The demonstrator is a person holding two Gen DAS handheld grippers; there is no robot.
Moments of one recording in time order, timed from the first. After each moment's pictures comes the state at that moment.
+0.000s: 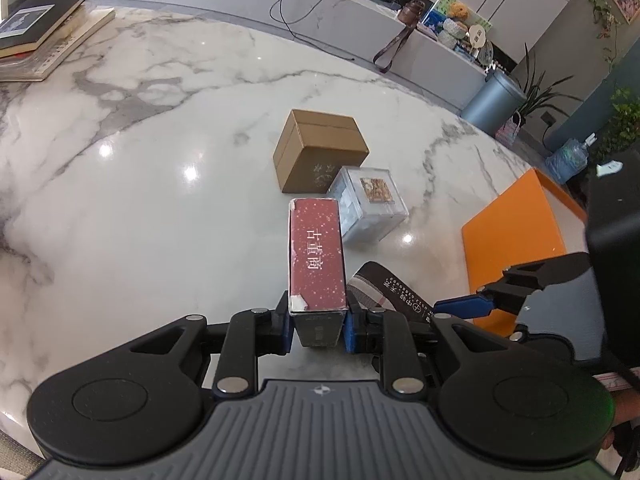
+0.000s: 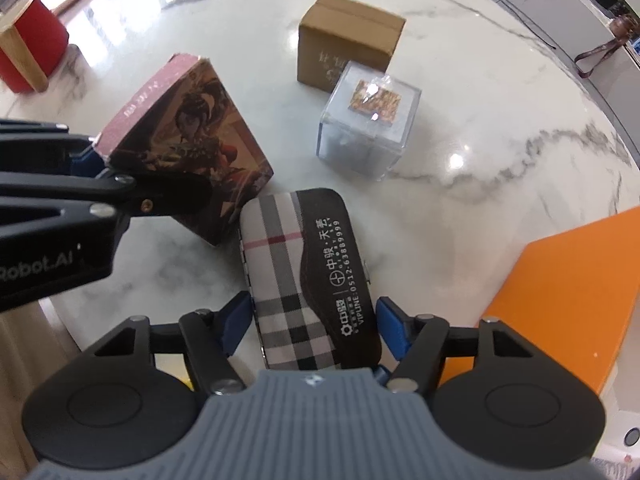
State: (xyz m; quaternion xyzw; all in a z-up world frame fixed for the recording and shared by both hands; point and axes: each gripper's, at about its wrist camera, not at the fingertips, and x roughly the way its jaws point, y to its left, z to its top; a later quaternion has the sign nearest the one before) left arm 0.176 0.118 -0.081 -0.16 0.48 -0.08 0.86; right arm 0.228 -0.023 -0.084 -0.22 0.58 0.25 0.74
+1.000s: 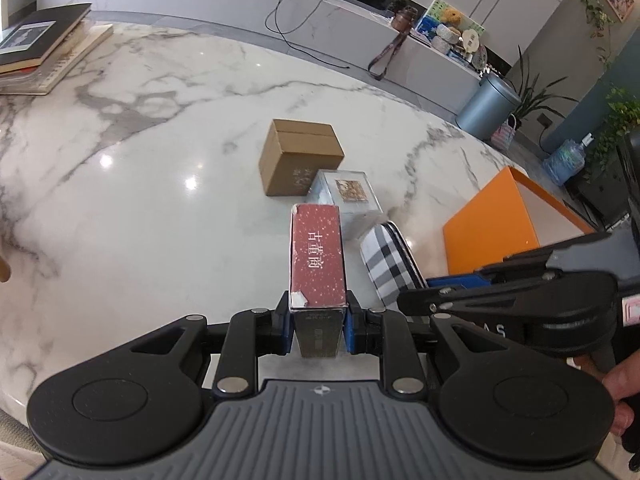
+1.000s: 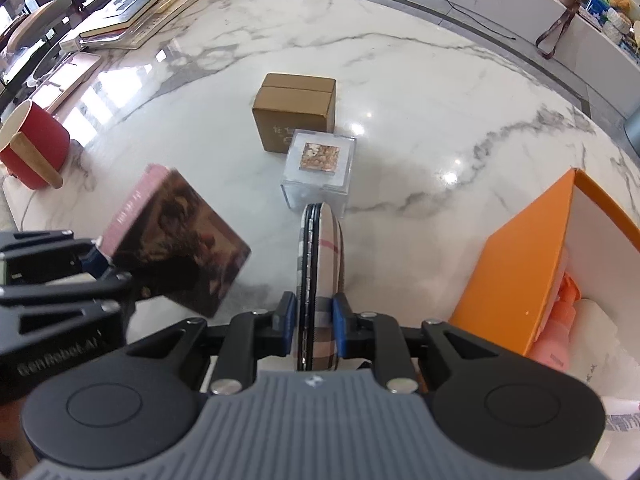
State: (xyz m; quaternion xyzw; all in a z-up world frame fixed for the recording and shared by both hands) left arm 0.162 0.103 -0.066 -0.15 0.47 -0.08 0.87; right arm 0.229 -0.052 -0.043 -0.11 0.56 0.22 0.79
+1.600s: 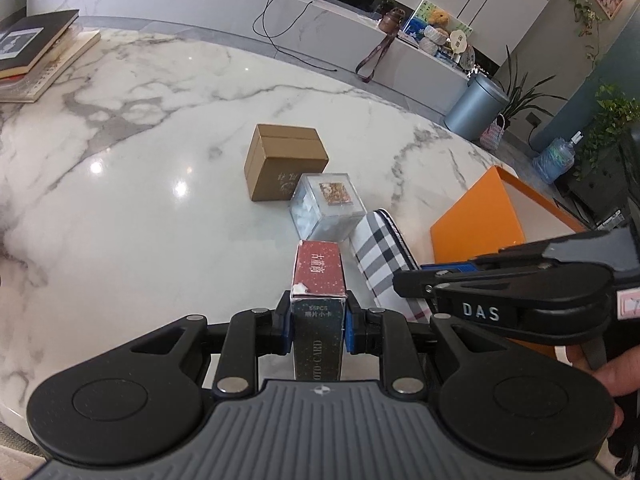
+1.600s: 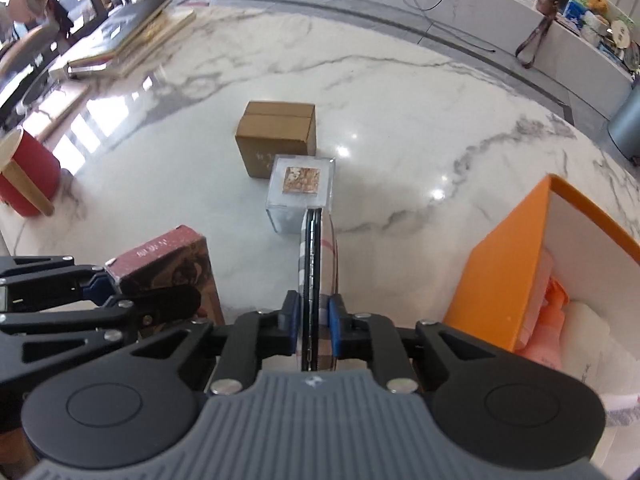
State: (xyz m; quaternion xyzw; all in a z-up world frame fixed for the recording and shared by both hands) left arm 0.159 0.098 -0.061 -0.15 0.46 -0.10 0.87; right arm 0.223 -0.060 -0.035 -0.09 0.52 0.20 0.82
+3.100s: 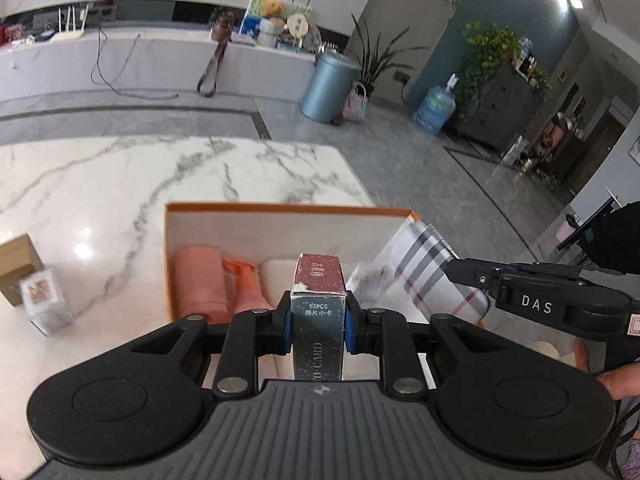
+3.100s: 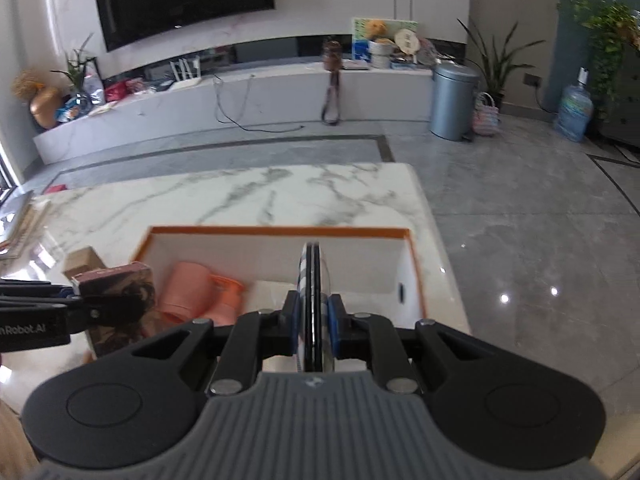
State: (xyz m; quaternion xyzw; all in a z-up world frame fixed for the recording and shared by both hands) left arm 0.176 -0.122 0.009 -0.07 0.42 -0.28 0.86; right arm 0.122 -0.348 0.050 0.05 0.39 -0.01 0.92
